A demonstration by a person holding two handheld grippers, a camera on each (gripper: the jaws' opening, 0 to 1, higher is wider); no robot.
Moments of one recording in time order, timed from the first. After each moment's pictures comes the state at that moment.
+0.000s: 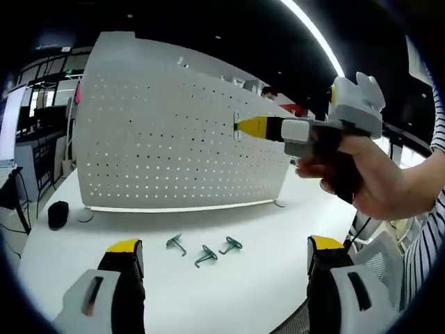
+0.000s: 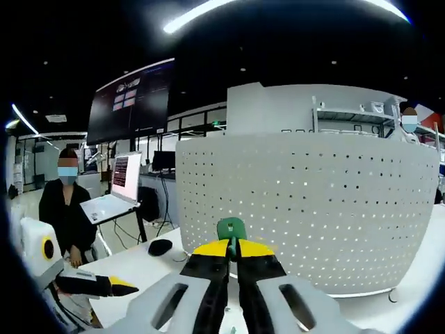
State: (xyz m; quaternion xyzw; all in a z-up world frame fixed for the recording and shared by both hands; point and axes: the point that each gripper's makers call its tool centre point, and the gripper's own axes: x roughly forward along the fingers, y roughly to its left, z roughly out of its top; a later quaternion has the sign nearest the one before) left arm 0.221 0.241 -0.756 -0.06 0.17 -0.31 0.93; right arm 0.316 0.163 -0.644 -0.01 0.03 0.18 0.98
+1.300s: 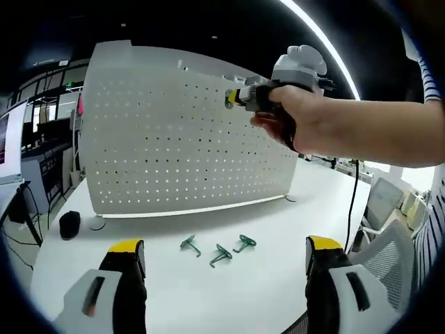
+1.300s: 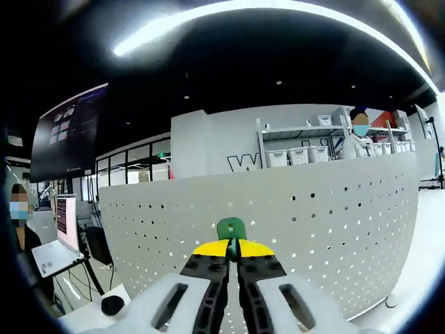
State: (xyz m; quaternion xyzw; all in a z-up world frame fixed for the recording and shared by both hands) left arm 0.226 0.251 -0.755 -0.04 0.16 -0.29 0.94; right arm 0.425 0.111 -0.587 0.05 -0.05 0.02 1.00
